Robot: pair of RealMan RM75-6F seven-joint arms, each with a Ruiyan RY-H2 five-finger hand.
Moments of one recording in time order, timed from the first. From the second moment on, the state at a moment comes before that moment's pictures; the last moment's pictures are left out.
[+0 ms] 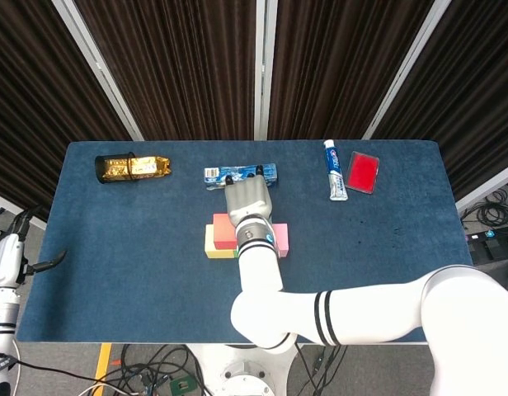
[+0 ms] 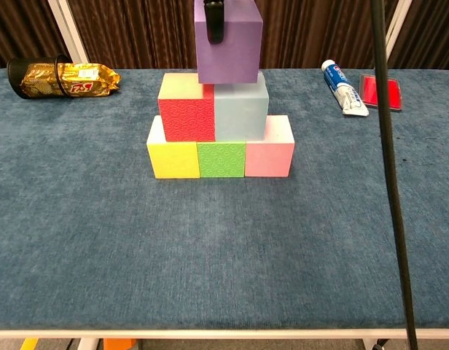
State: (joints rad) left arm -0.20 -1.26 -0.18 -1.37 1.32 1.29 -0.56; right arm 1.80 -1.34 0.49 -1.74 0.68 1.28 -1.39
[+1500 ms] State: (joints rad) left arm -0.19 -1.26 -0.17 -1.34 1.33 1.29 -0.60; right arm 1.72 -1.51 0.66 -1.63 0.58 1.38 -1.54
